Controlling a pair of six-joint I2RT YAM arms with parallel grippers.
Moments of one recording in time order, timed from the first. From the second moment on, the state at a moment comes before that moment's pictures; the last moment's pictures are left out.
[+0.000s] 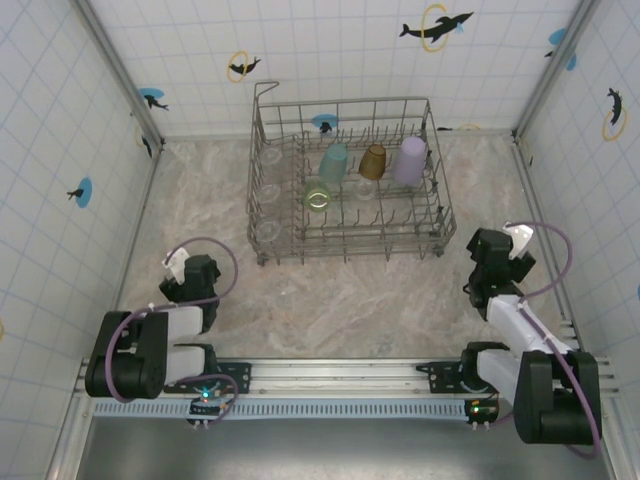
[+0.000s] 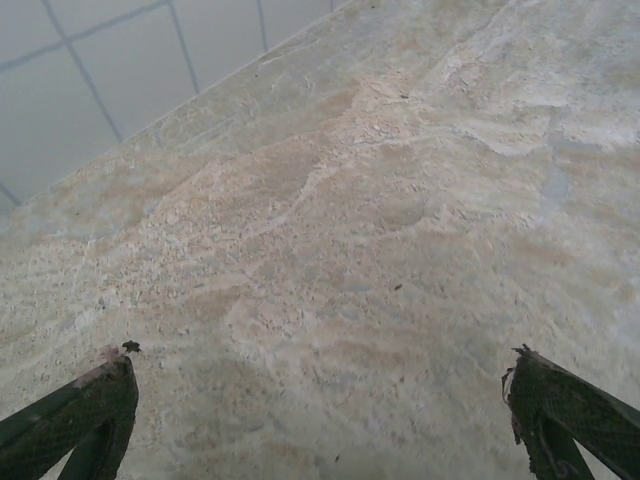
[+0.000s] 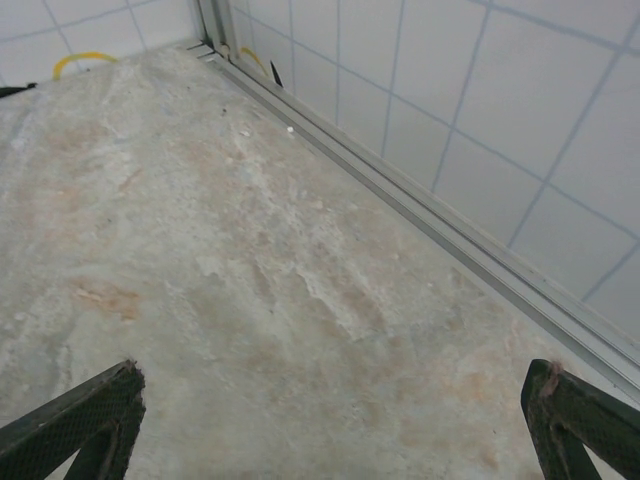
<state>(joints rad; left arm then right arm) -0.06 1.25 0.08 0.54 -0.59 -0.37 0.02 1.02 0.29 0.20 0.59 0.31</state>
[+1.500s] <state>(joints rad) -0.06 1.52 0.01 1.28 -0.37 -0.08 0.21 1.47 0.01 1.12 0.65 0.08</state>
